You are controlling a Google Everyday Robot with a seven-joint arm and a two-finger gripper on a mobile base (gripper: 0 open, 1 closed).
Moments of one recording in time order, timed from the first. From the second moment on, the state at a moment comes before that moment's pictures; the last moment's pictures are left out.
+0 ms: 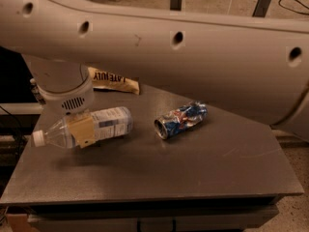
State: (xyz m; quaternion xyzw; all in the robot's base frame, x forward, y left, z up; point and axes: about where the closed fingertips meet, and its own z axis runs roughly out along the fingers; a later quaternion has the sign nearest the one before) arm 0.435 0.161 0.875 -0.86 0.50 -0.04 0.08
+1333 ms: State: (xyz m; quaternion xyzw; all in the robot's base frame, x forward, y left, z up) arm 0.430 0.169 0.865 -0.86 0.50 -0.02 0.08
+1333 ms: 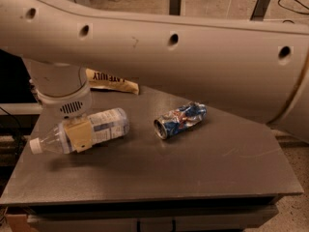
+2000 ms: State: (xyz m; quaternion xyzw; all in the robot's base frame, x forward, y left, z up) arm 0.429 0.170 0.868 -0.86 0.50 -0.02 0.09
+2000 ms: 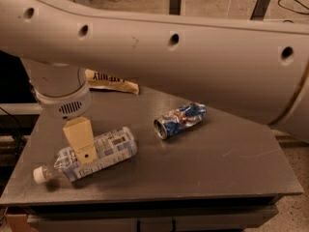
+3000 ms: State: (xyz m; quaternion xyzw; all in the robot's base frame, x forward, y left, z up) arm 0.432 0.097 0.885 -0.84 0.54 -0.02 0.09
